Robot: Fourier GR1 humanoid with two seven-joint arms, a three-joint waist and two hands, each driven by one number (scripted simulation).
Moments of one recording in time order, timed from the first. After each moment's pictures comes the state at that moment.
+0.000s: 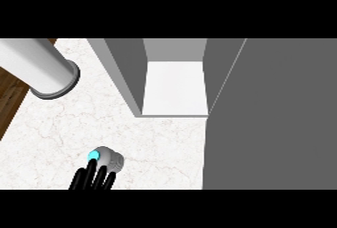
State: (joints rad) left arm 0.47 0.11 -0.89 -2.42 -0.24 0.57 0.29; right arm 0.41 -0.14 -0.05 -2.41 -0.30 0.22 0.21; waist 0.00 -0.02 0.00
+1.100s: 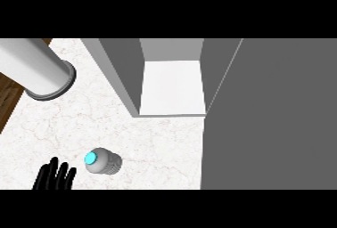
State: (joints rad) left arm 0.56 0.31 -0.65 -2.36 -0.10 0.64 0.10; right arm 0.54 -0.14 -0.13 -2.41 -0.35 0.32 0.12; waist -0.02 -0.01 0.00
